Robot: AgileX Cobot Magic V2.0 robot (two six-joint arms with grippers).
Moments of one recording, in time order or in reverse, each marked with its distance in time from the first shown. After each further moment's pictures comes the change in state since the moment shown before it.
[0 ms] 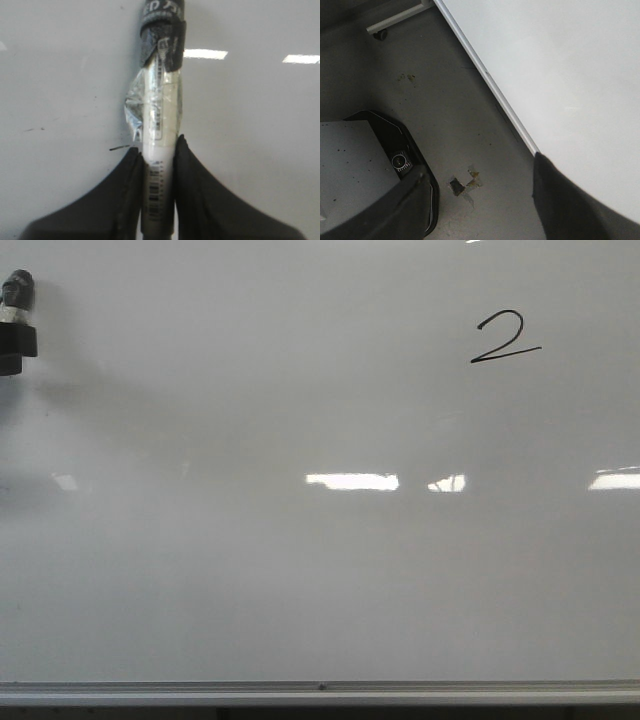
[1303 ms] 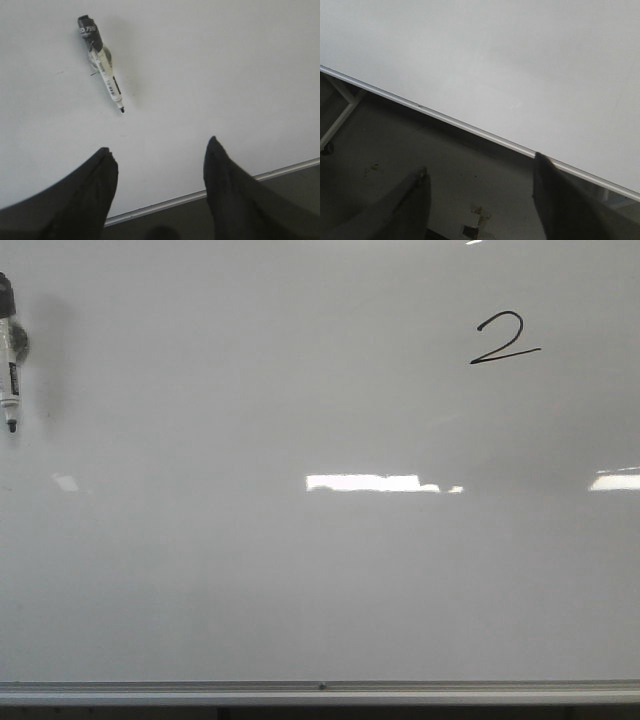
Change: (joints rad) left arm -0.290 -0.856 -0.232 0.016 1.332 0.069; right arm -0.026 -0.420 0.000 -0.296 0.130 0.668
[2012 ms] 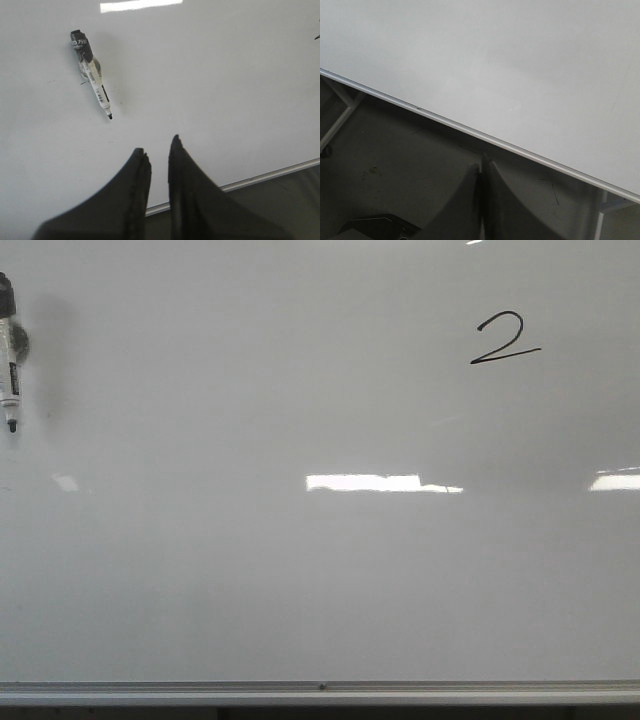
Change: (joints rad) left arm -0.010 -0.067 0.000 -0.027 0.021 0.000; right arm 0.000 -0.006 0.000 -0.004 -0.002 0.003
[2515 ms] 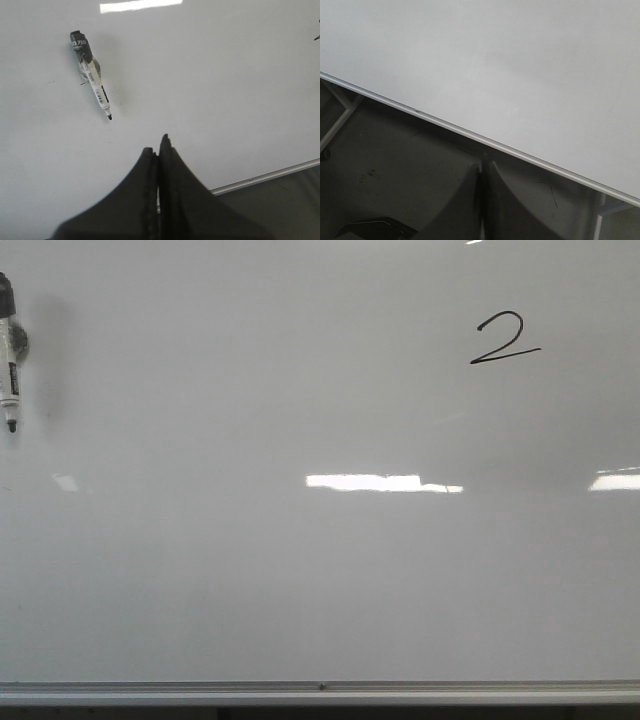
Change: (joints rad) left arm 0.000 0.000 0.000 -0.002 0.000 0.000; right arm 0.000 0.000 0.000 -0.006 -0.009 0.001
